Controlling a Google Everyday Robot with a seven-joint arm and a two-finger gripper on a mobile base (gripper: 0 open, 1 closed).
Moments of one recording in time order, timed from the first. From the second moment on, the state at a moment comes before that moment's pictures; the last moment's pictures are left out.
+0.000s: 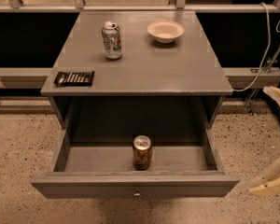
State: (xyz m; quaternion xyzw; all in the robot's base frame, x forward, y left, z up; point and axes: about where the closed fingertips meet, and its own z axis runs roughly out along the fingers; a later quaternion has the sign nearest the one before) arm 0.343 -0.204 0.937 -0.56 0.73 -0.04 0.39
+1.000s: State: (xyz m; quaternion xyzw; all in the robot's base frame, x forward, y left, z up) arm 0.411 -0.159 0.938 -0.60 0.68 0.03 0.42
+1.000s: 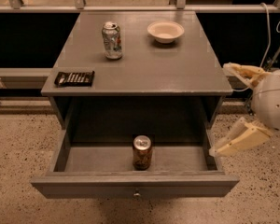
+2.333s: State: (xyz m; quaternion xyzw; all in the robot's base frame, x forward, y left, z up) arm 0.418 -0.104 0.895 -0.58 0.65 0.18 0.46
